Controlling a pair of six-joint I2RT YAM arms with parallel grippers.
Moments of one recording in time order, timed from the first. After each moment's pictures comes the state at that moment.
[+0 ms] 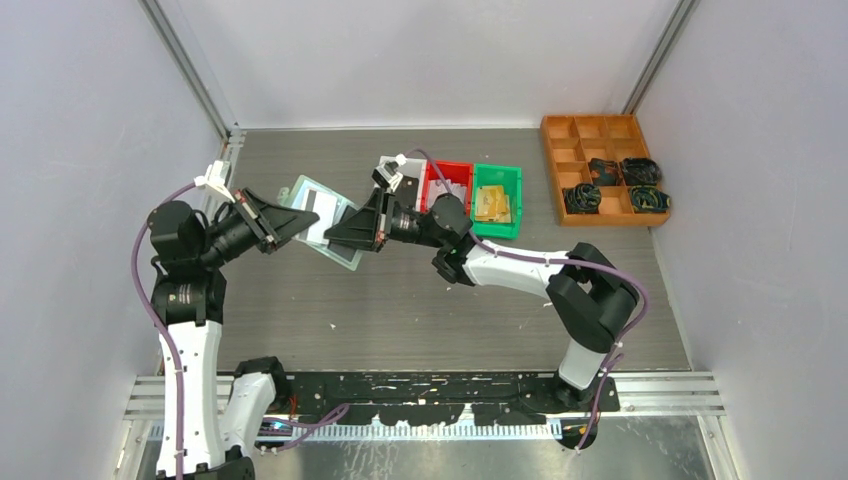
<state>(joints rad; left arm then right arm) 0.17 0.74 0.97 -0.36 0.95 -0.97 0.88 1.73 1.08 1.06 -0.60 1.58</state>
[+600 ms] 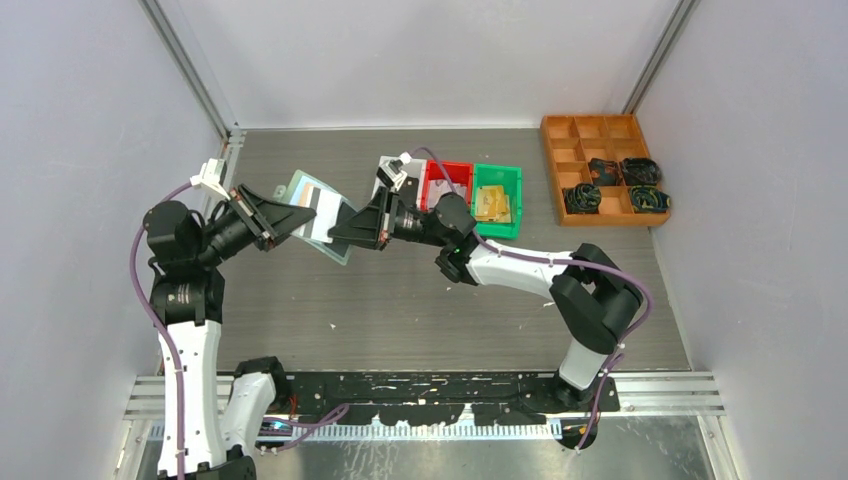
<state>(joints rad) 0.18 0.74 0.97 -0.33 0.97 -1.03 0.87 1.71 1.06 1.05 -0.60 1.54</state>
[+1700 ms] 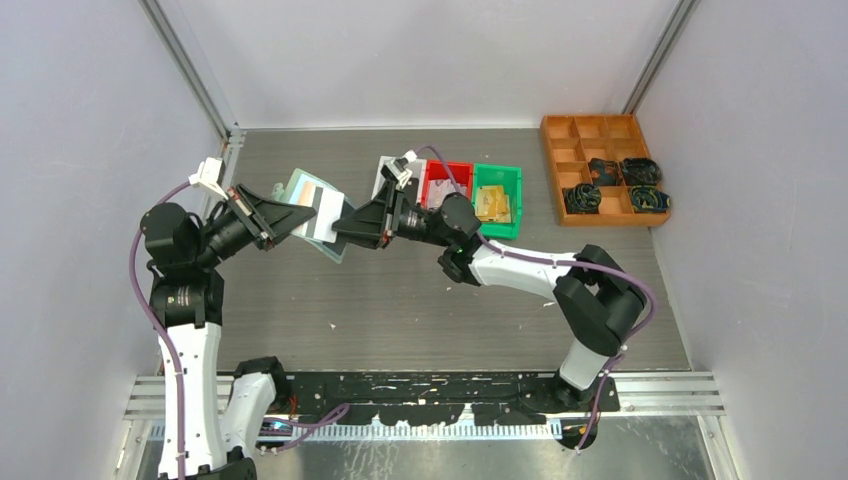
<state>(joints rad) 0.18 0.73 0.97 -0.28 0.98 -1.08 0.86 1.68 1.04 1.08 -0.59 1.57</state>
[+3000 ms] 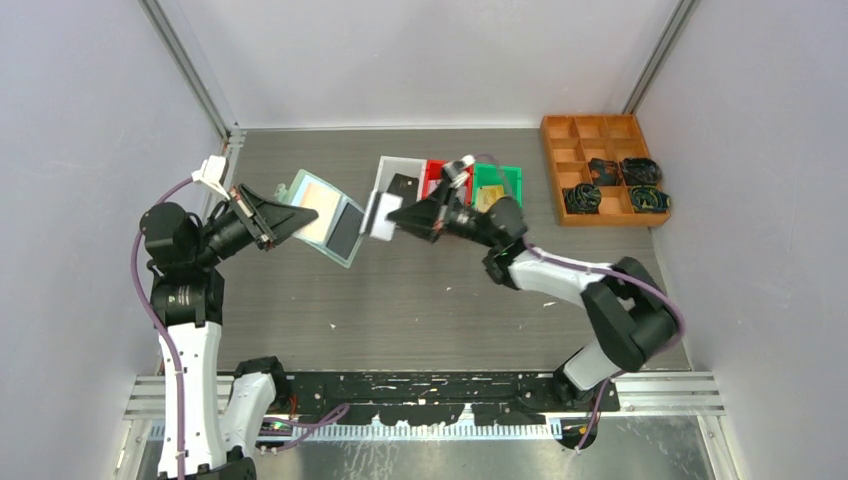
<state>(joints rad) 0.18 0.74 0.97 -0.25 1.02 -1.07 0.69 1.58 0.81 1.17 -0.62 1.66</state>
